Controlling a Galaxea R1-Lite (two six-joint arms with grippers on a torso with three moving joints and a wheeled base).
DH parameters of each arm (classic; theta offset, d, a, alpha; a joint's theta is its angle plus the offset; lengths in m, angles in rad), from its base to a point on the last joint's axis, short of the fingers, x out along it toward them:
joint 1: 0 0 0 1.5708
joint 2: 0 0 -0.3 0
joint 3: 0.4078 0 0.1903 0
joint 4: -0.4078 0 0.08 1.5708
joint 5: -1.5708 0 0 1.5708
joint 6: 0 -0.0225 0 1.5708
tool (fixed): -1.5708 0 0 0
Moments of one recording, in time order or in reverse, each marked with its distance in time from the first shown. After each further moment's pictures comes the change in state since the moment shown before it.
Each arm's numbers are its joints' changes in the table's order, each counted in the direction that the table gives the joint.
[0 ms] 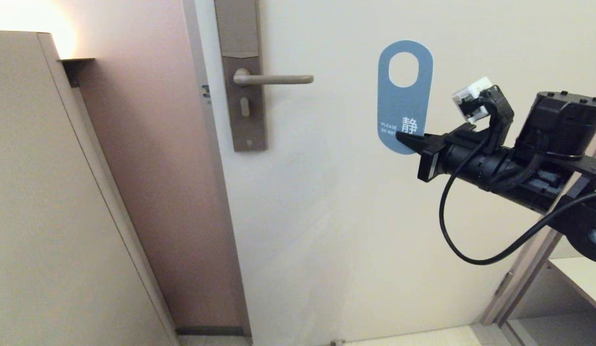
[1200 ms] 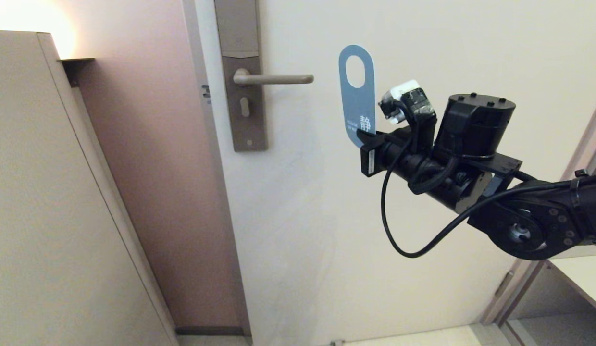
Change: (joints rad) left arm 0.001 0.000 0.000 0.000 0.000 0.000; right arm 0.208 -0.164 0.176 -0.001 0.348 0.029
